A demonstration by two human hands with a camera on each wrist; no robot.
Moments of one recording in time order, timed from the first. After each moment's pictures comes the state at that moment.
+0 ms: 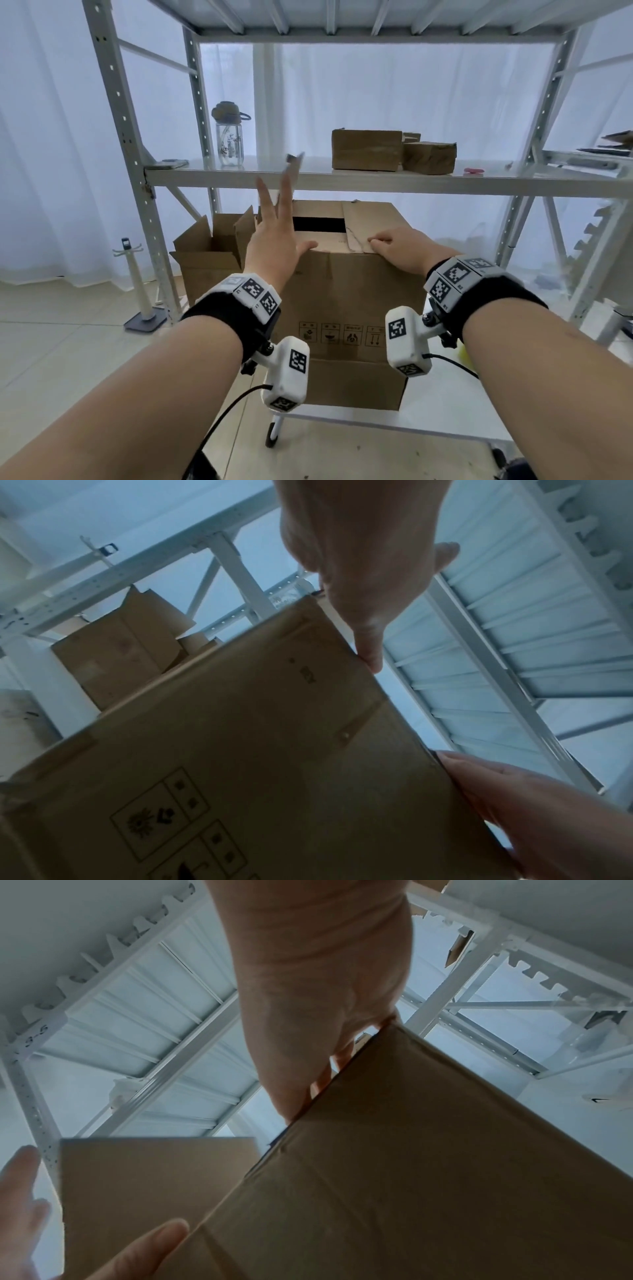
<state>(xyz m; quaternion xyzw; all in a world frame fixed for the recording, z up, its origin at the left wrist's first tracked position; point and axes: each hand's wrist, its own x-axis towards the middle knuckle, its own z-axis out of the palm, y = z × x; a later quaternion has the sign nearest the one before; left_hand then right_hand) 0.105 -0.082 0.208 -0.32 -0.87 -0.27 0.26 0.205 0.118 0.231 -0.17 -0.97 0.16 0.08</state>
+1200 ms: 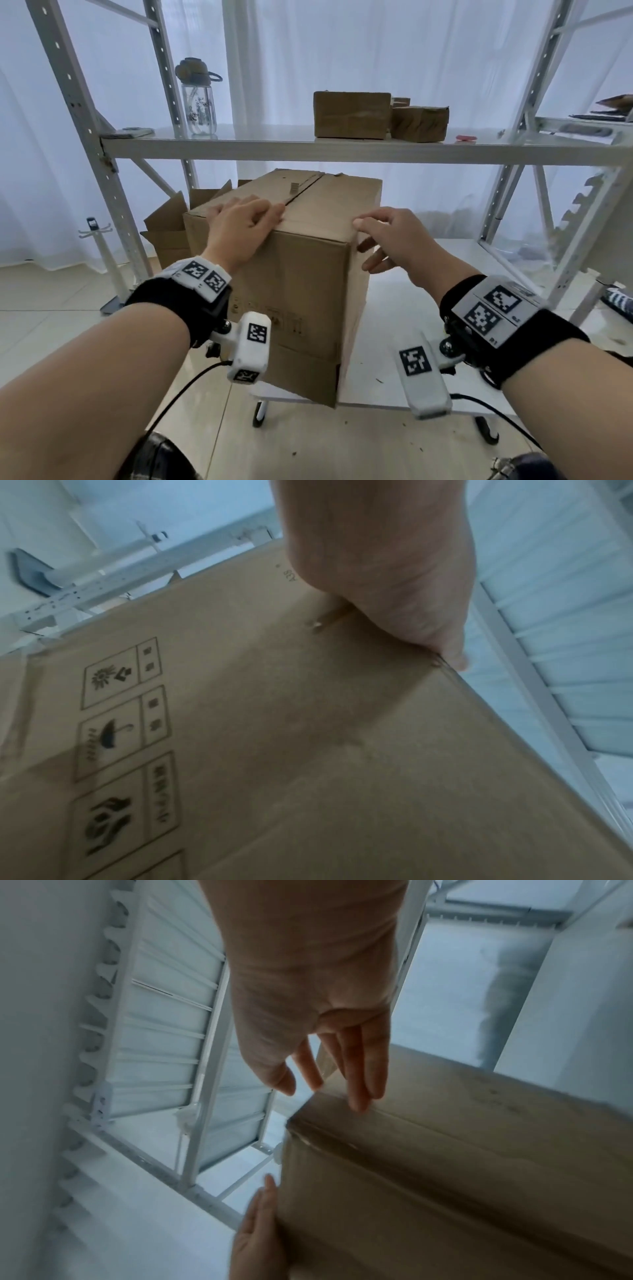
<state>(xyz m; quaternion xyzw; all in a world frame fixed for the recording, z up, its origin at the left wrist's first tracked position) 0.064 -0.089 0.185 -0.37 -0.83 -0.35 0.21 0.228 0.095 0.208 -0.18 -0.81 0.52 0.22</state>
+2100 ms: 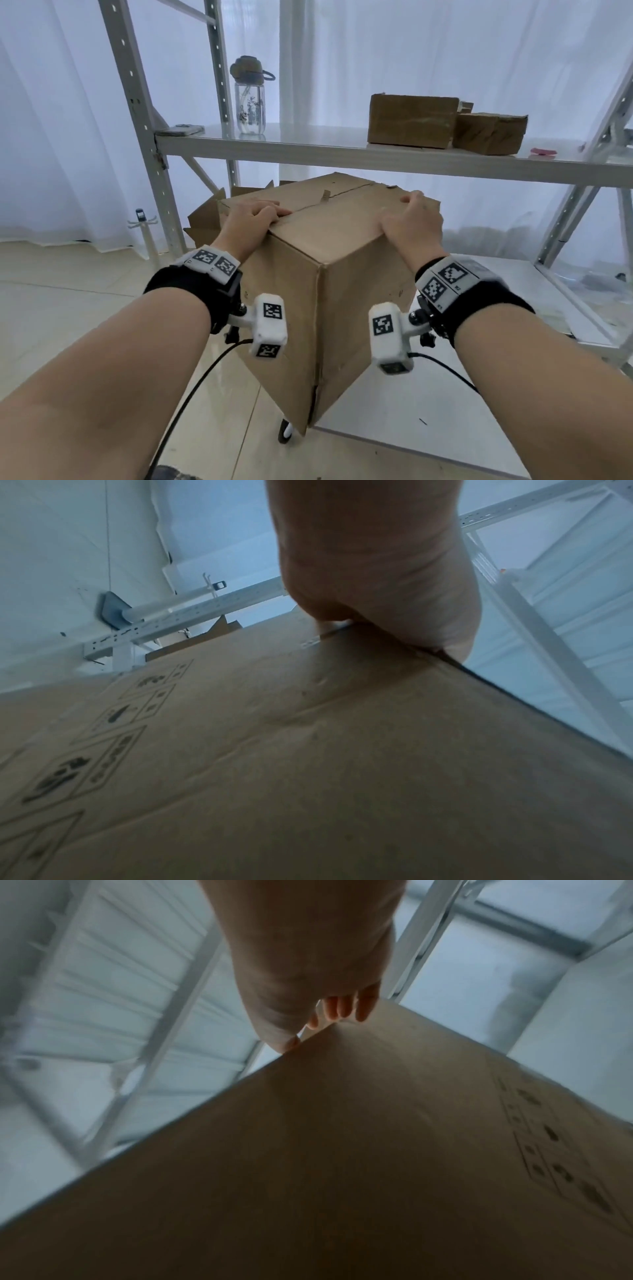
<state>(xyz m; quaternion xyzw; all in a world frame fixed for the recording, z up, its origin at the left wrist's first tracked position) -0.009 -0.120 0.194 -0.27 -0.78 -0.56 0.06 0.105 0.098 0.211 -0.28 -0.86 0.31 0.29</state>
